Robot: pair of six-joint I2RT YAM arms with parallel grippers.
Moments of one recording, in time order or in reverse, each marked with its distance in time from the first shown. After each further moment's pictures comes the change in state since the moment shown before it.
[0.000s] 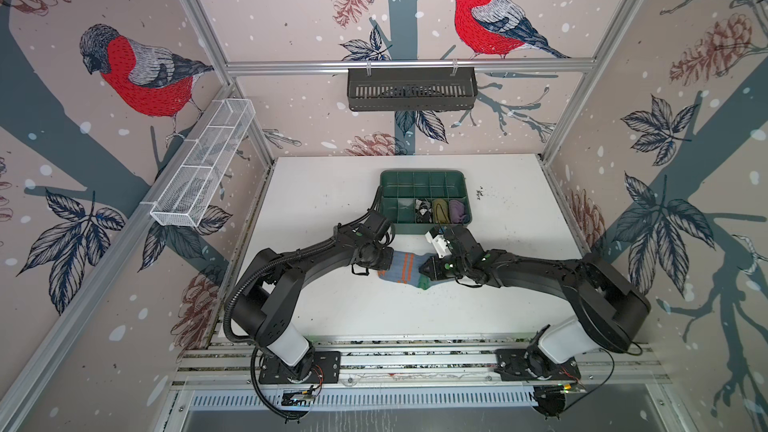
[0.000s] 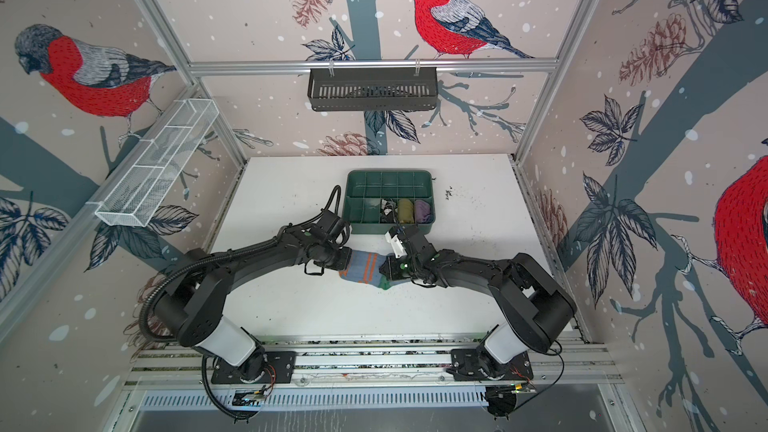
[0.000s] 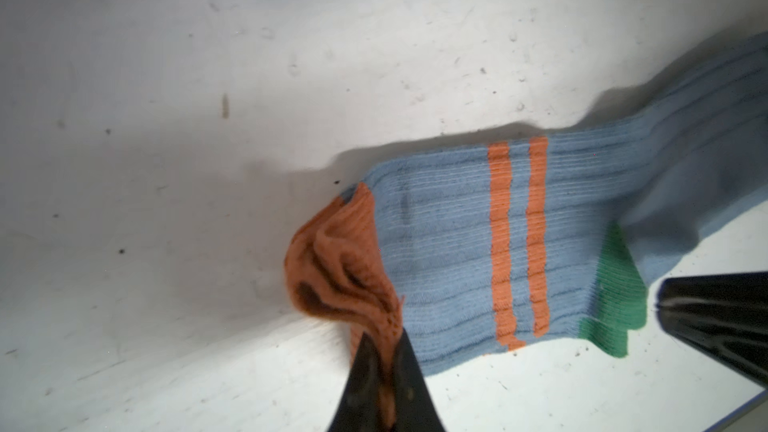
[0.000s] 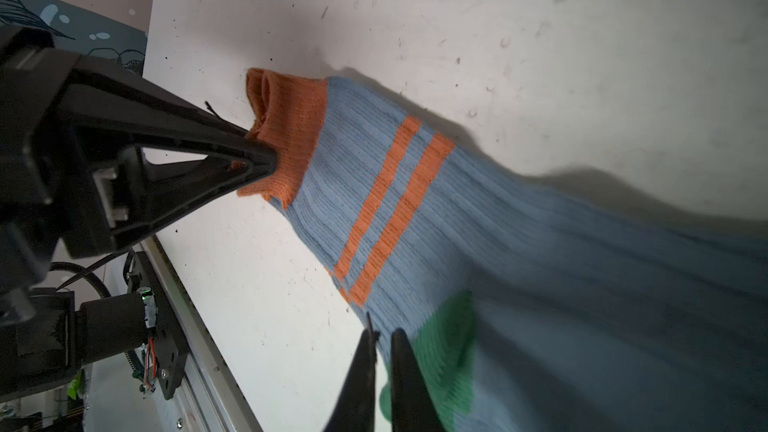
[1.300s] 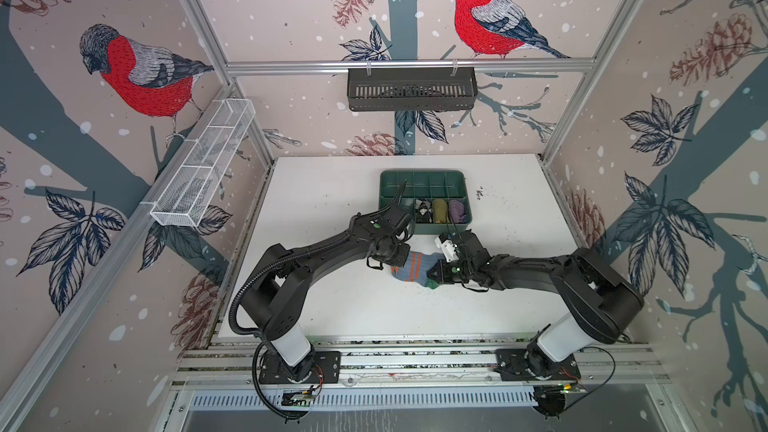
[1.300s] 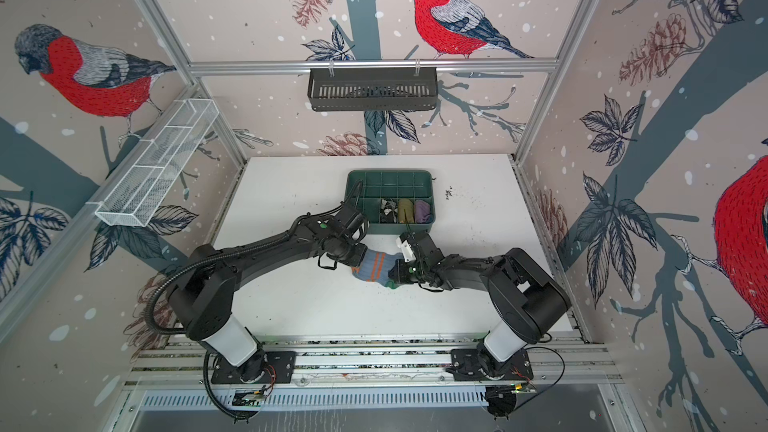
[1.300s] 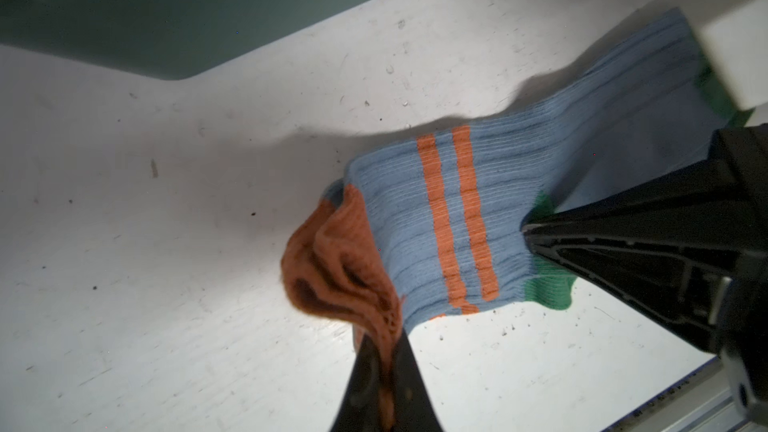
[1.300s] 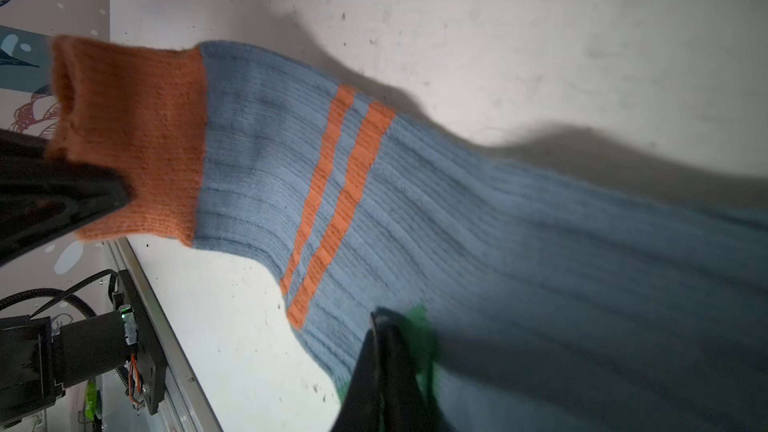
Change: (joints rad) left arm -0.108 0.064 0.196 -0.150 -0.040 0.025; right arm -0.080 0.049 -0.096 0.104 -0.040 0.024
